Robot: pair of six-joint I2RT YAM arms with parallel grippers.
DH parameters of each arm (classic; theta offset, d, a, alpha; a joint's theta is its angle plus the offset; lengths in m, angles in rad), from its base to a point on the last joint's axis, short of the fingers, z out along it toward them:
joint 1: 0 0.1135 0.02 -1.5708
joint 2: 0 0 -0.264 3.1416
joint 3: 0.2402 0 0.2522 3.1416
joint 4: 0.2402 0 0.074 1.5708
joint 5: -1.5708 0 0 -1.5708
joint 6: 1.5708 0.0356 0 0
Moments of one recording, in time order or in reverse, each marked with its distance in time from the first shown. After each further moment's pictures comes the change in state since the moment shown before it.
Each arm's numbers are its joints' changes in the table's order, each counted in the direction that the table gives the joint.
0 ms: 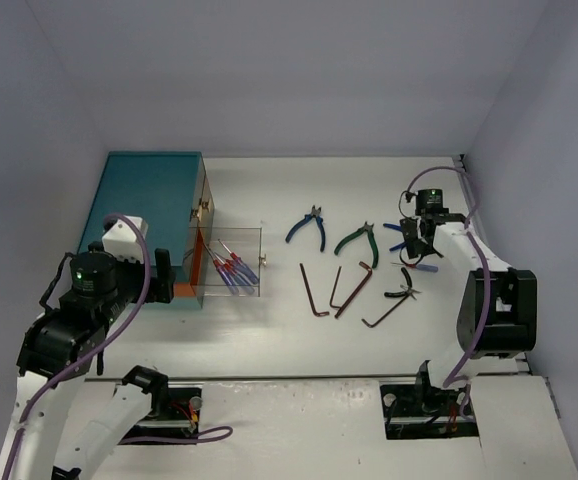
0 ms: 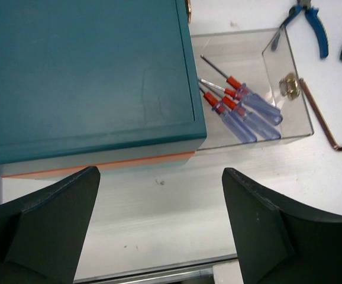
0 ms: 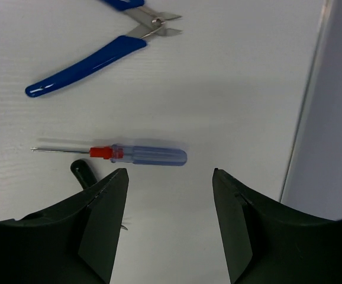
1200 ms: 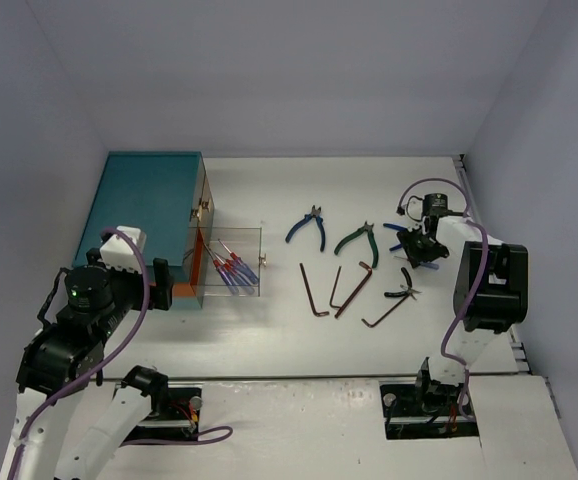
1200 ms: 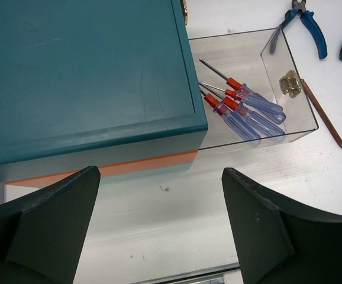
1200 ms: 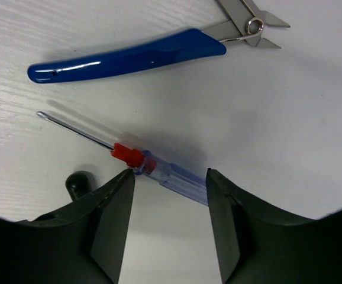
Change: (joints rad) left arm 0.000 -0.099 -0.100 -0.065 -0.012 0.054; right arm -0.093 0.219 0.045 0.015 0.279 -0.270
